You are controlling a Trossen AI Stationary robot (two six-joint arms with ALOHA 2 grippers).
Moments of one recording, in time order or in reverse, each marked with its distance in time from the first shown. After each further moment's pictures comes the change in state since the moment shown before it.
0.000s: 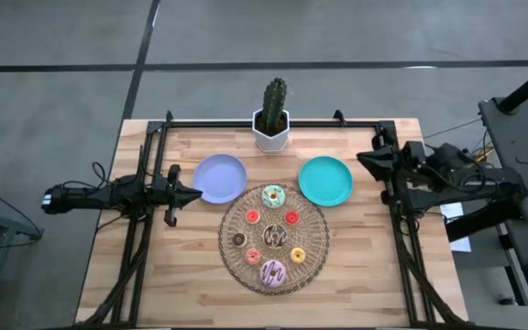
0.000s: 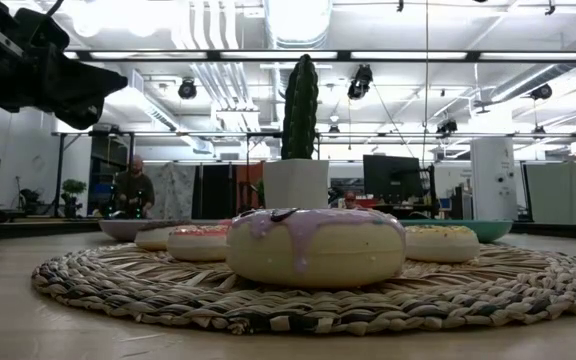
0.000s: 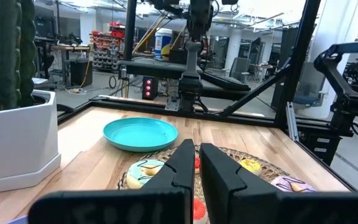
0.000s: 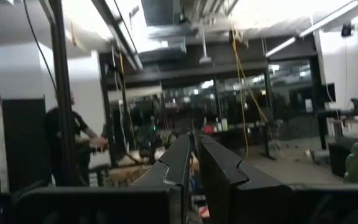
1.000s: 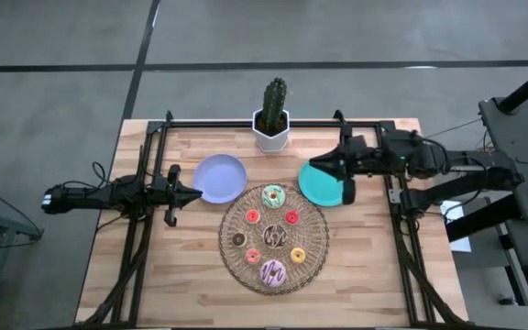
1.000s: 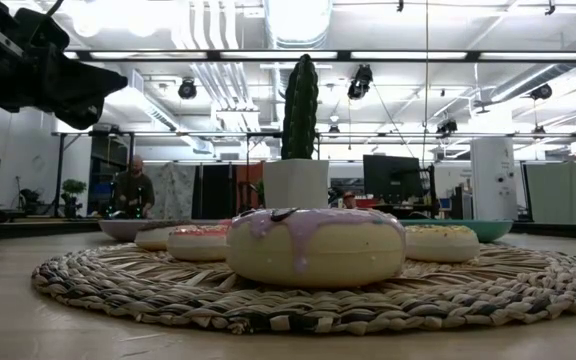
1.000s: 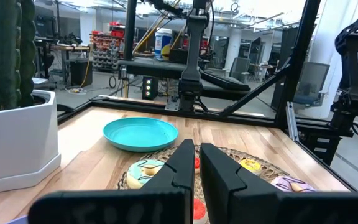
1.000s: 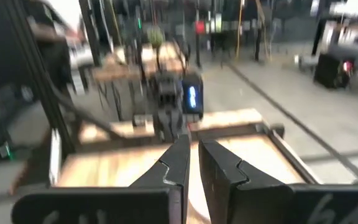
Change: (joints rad) left arm 0.000 0.000 0.000 0.000 0.000 0.000; right arm 0.000 0.496 0.510 -0.523 -0.002 -0.022
